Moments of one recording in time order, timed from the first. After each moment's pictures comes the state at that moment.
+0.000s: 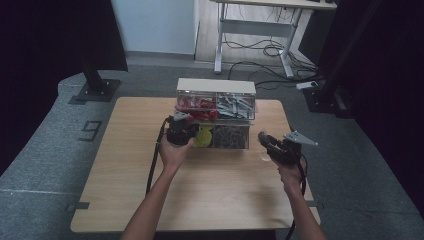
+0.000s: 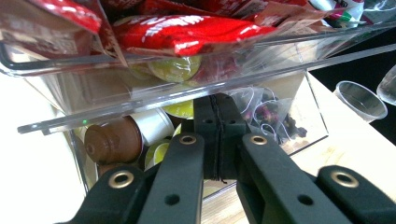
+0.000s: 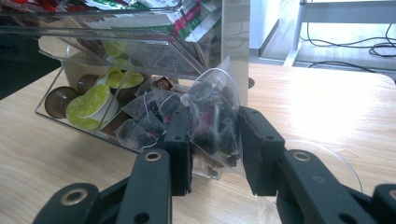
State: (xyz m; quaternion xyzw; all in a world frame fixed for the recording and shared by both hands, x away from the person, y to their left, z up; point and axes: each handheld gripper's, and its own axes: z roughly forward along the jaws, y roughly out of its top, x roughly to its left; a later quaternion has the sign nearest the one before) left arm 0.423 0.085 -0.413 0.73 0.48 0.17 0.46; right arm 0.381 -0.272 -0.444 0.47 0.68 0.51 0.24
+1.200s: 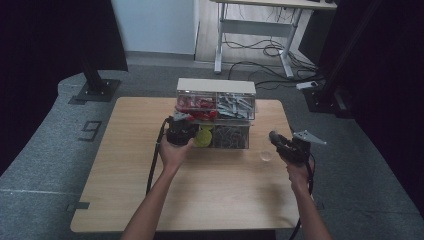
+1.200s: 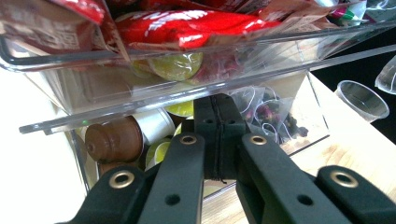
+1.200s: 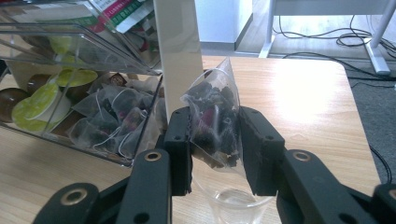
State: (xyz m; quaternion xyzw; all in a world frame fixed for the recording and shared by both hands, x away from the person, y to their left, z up) left arm 0.423 0.086 -0.414 0.73 0.48 0.17 0.46; right arm 0.391 -0.303 -0.452 0.51 0.66 0.49 0.26
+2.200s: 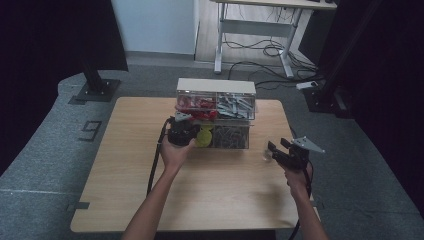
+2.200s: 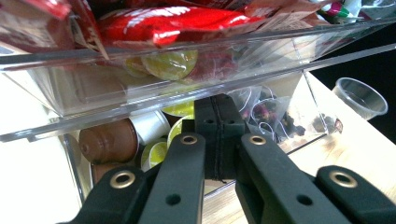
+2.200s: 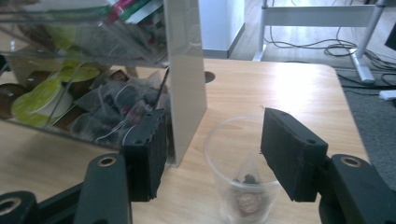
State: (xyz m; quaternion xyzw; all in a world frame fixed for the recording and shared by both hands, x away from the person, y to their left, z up) left arm 0.422 0.082 -0.415 0.73 0.48 0.17 0.46; right arm 0.372 -0.294 -0.460 0.50 0.65 0.49 0.29
